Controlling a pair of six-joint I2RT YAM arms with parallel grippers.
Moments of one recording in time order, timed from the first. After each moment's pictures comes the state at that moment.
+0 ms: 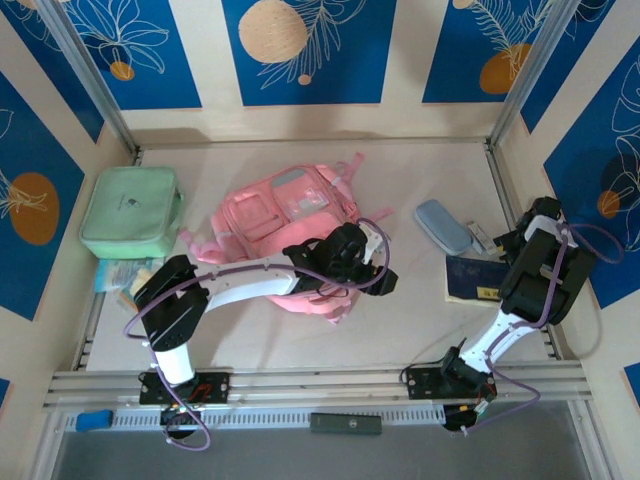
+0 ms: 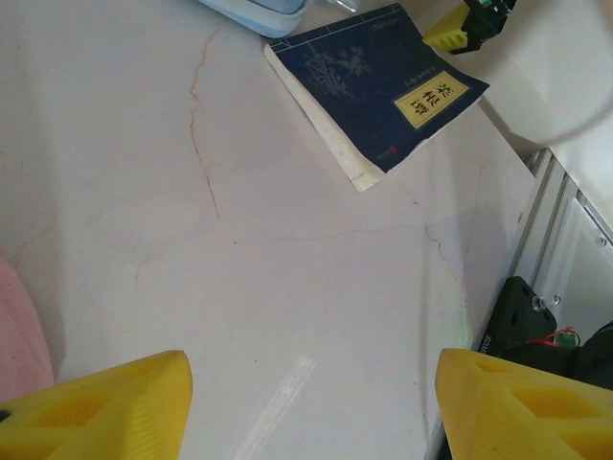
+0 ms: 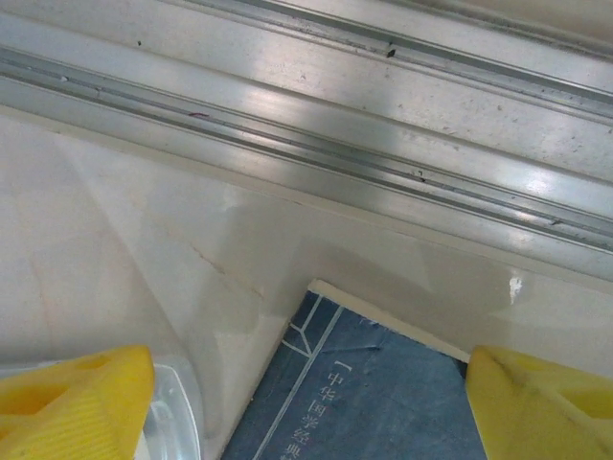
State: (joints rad) left arm -1.06 1.78 1.25 -0.13 0.20 -0.50; right arm -0.58 1.77 1.10 -0.67 0.08 0.71
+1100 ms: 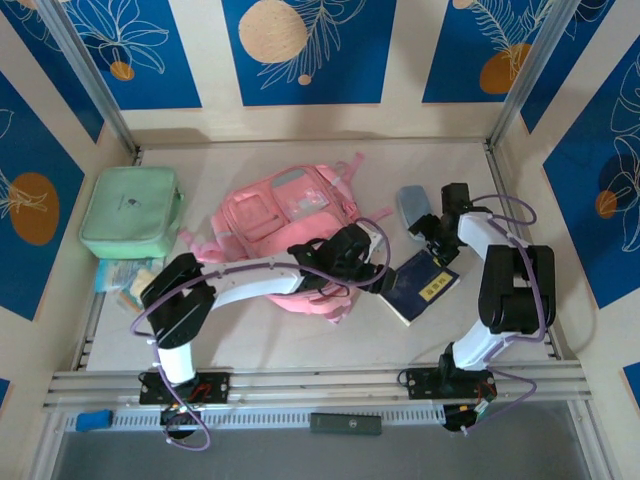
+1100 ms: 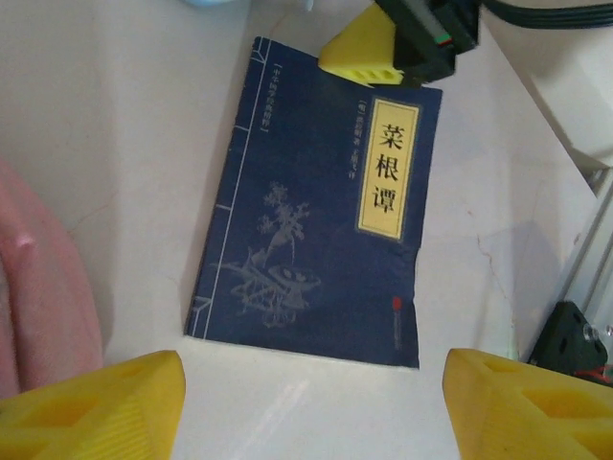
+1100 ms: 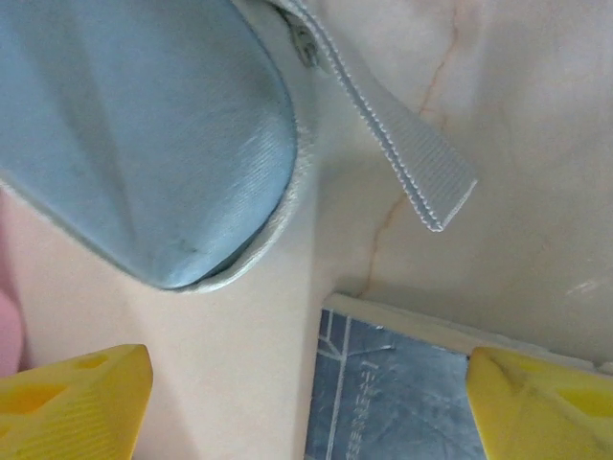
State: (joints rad) left arm -1.06 1.84 1.30 -0.18 0.12 -0.56; right arm -0.05 1.62 0.99 -0.62 -0.16 0.81
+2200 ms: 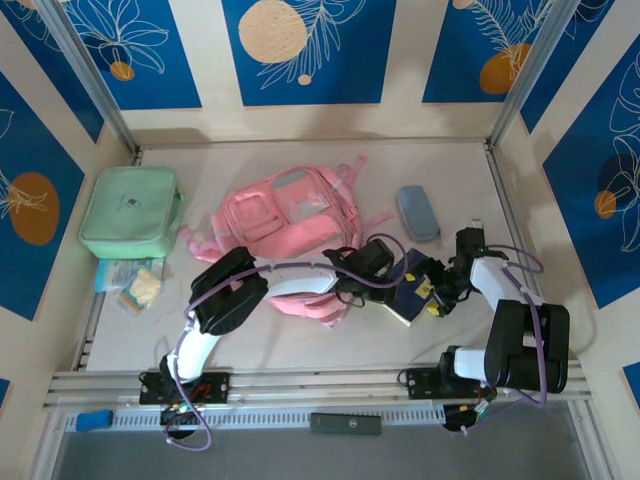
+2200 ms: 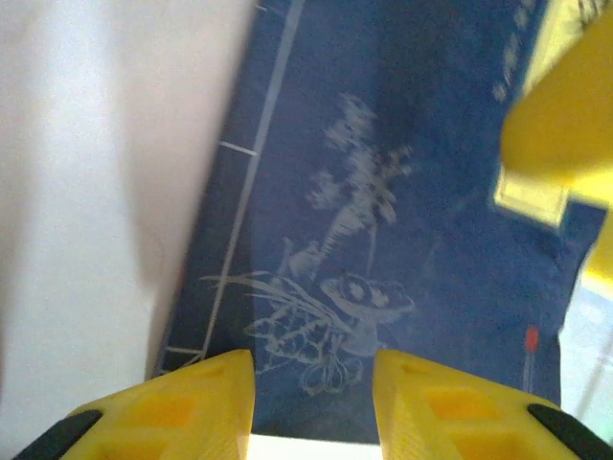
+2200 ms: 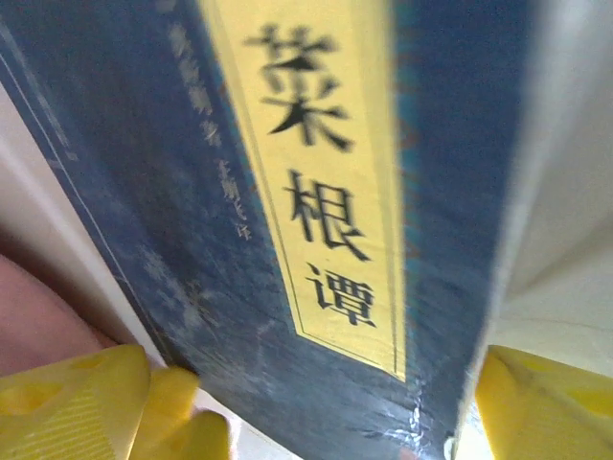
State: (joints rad) left arm -1.10 2.10 1.47 -0.34 0.13 -0.73; right arm -0.14 1.30 0.63 -0.76 -0.45 0.74
